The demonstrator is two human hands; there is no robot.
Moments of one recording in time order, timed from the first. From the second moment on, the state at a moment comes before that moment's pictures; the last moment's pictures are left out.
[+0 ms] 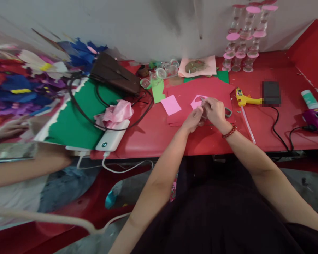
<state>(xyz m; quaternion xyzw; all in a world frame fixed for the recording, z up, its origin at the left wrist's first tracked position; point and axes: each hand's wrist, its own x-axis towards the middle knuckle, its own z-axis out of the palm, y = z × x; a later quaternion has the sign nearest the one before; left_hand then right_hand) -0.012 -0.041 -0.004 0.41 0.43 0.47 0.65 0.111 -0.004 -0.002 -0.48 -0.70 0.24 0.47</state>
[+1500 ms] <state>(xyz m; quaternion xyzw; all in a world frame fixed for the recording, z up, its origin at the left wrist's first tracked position) -0.018 -0.041 0.002 0.43 0.35 0.58 0.60 0.113 0.005 0.001 -0.41 -0.45 0.49 0.62</state>
